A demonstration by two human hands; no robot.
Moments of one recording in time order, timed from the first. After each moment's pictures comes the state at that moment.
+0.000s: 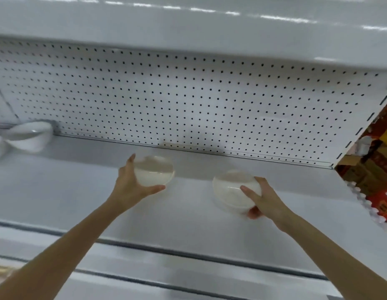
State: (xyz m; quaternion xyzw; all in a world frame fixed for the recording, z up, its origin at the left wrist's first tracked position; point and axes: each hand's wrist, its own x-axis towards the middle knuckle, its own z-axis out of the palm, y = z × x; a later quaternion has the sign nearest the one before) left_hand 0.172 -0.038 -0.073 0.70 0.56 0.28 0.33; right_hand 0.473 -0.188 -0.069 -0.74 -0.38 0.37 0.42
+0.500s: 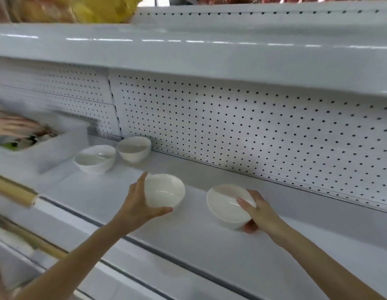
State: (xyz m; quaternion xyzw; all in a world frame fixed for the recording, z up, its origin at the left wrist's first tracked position) left_hand -0.052 0.024 -0.066 0.68 0.61 0.28 0.29; right_hand 0.255 -0.022 -0.074 -0.67 -0.48 0.42 0.37
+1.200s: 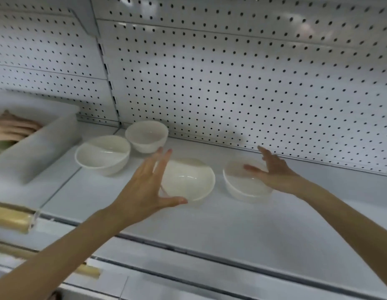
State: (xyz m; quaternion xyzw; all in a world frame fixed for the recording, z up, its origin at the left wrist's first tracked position) left_hand -0.158 0.116 -0.067 0.87 0.42 0.19 0.18; right_hand 0.161 0.061 -0.040 -0.80 -0.52 0.25 0.16
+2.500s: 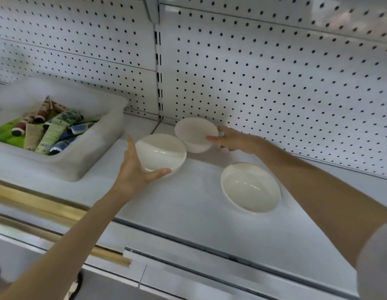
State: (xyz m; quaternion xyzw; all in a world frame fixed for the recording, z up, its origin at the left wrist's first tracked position) left_hand -0.278 0.218 -0.095 0.64 0.59 0.34 0.36; right_hand 0.000 0.256 -0.047 -0.72 -0.55 0.40 0.15
